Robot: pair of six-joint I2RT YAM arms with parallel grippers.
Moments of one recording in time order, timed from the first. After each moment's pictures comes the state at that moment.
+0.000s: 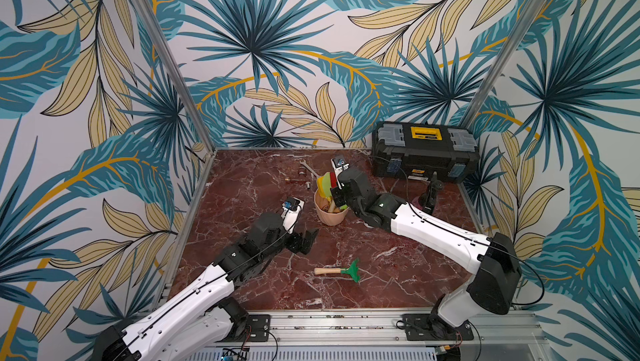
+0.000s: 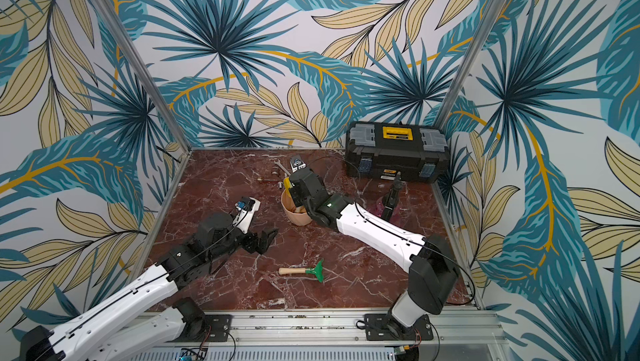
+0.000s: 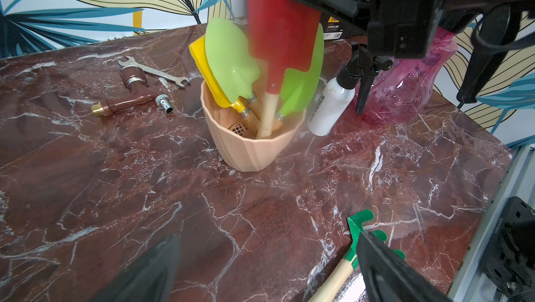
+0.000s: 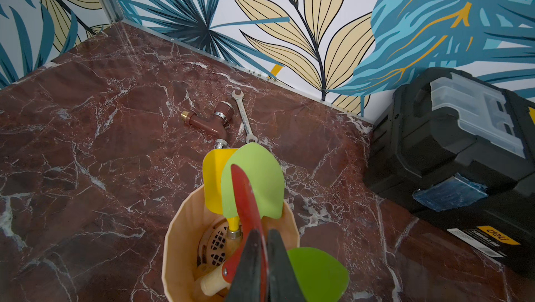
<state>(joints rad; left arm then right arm) -0.67 0.87 0.65 -0.27 0.03 -0.22 0.96 1.59 1.33 -0.28 0.49 0.12</state>
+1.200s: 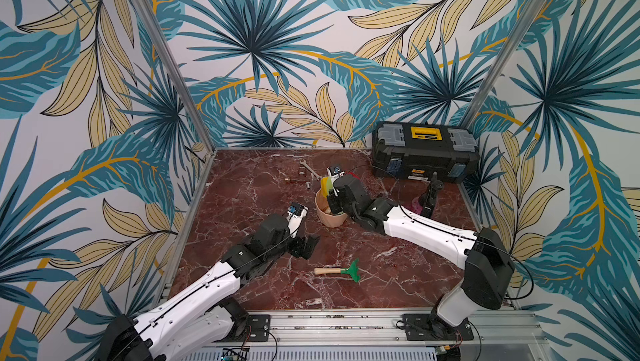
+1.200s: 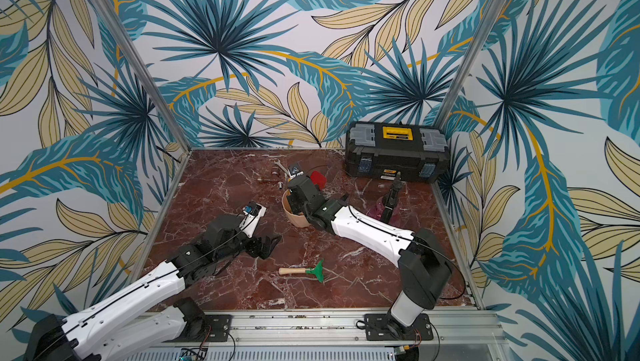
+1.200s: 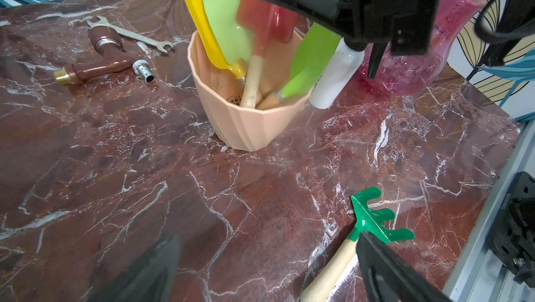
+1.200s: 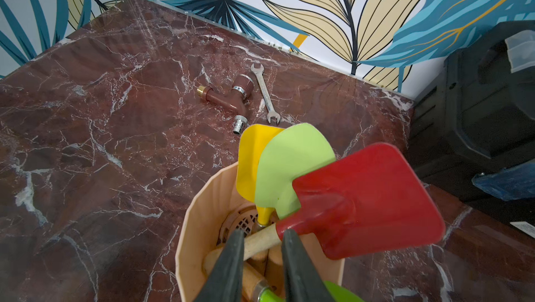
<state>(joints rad) -0.67 0.92 0.59 -0.25 0.07 -0.22 0.96 1.64 1.27 -0.24 0.42 0.17</state>
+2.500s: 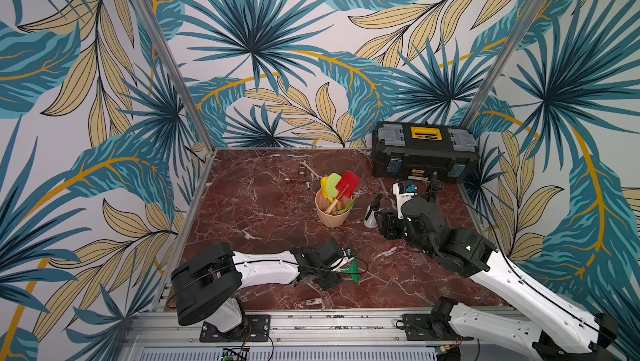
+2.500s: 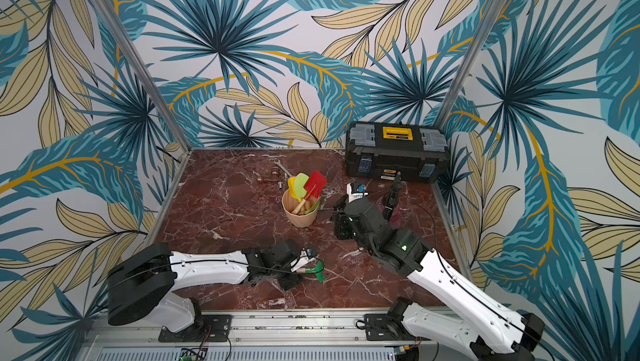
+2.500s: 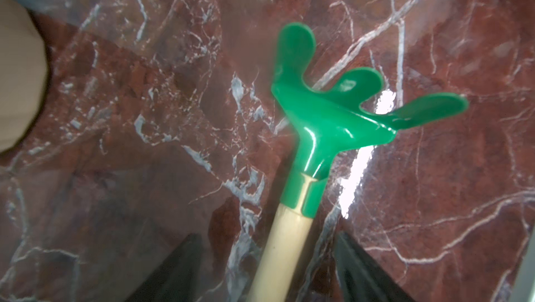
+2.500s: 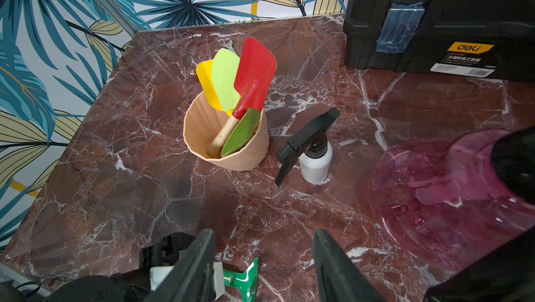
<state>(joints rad) -1.06 1.55 0.71 -0.19 -0.04 0.09 0.95 0.96 1.05 -0.74 0.36 0.56</state>
